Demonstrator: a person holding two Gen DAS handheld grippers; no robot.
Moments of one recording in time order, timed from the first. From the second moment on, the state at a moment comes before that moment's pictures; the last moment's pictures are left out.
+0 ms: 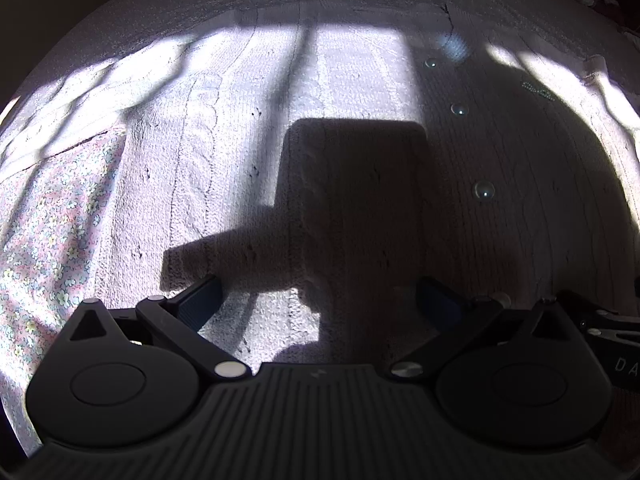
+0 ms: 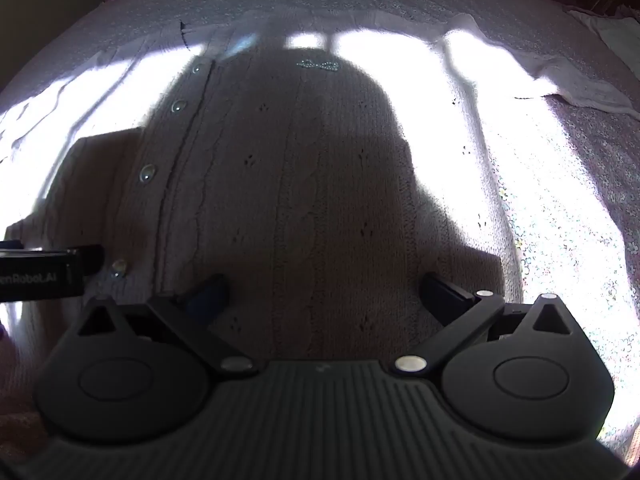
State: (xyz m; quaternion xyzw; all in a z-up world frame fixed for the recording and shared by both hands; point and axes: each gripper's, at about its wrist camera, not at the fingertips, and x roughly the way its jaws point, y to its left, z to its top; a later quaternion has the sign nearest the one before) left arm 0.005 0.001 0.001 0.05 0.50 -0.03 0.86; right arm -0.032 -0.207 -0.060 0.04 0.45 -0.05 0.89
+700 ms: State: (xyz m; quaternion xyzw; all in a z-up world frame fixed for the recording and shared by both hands) left arm 0.018 0.003 0.003 0.06 0.53 -0.05 0.84; right arm -0.025 -0.215 -0.061 0.02 0.47 -0.01 0.88
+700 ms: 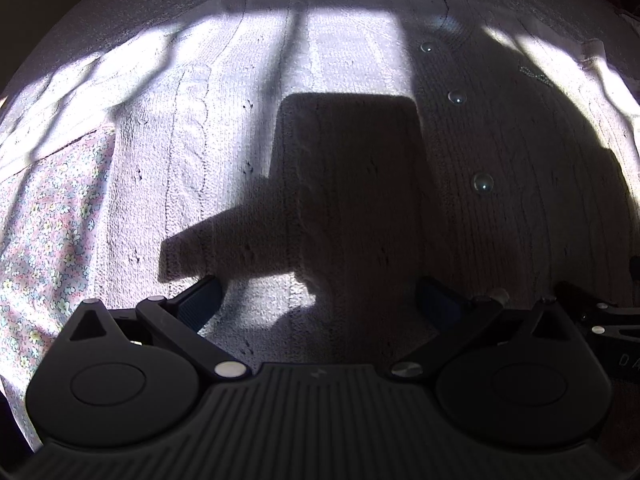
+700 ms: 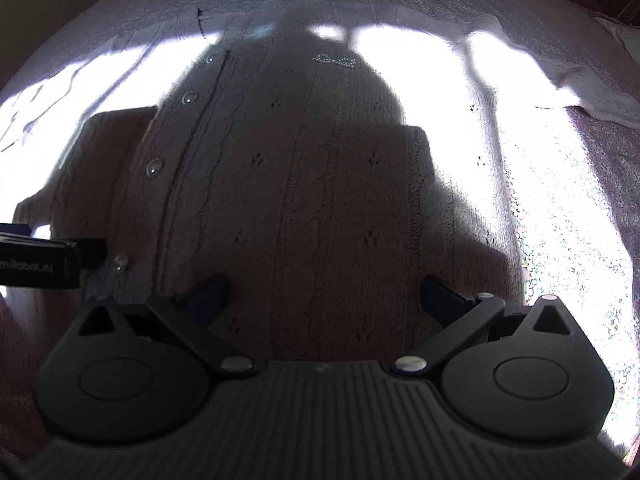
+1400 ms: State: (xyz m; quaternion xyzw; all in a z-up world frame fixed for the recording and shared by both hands) left arm 0.029 0.008 0.015 0.05 0.56 -0.06 0.82; right arm -0.013 -0.234 -0.042 0.02 0.53 0.04 0.85
